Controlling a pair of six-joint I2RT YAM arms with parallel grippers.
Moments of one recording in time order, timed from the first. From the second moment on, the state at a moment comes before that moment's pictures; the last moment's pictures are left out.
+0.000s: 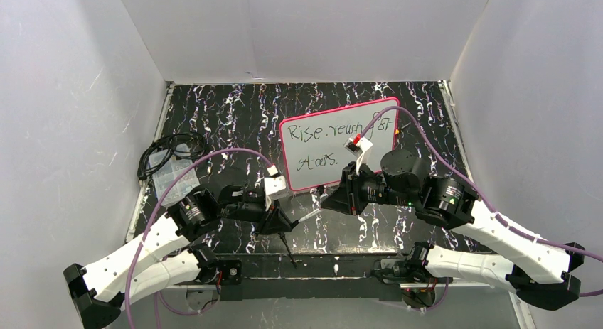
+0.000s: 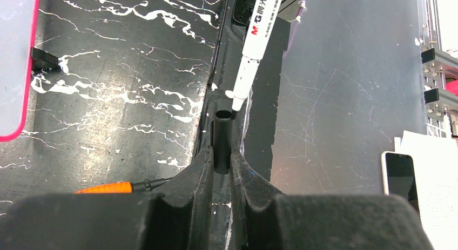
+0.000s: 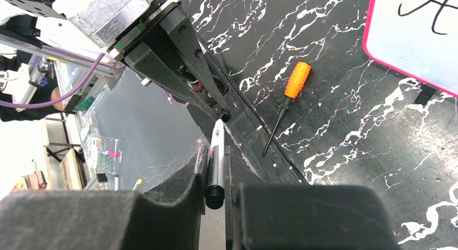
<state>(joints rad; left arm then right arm) -0.89 0.76 0.74 -0.53 0.61 -0.03 1.09 0.87 1.10 -0.63 -0.19 0.58</state>
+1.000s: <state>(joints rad) -0.89 0.74 0.74 -0.53 0.62 -0.03 1.09 0.87 1.10 -0.63 -0.19 0.59</state>
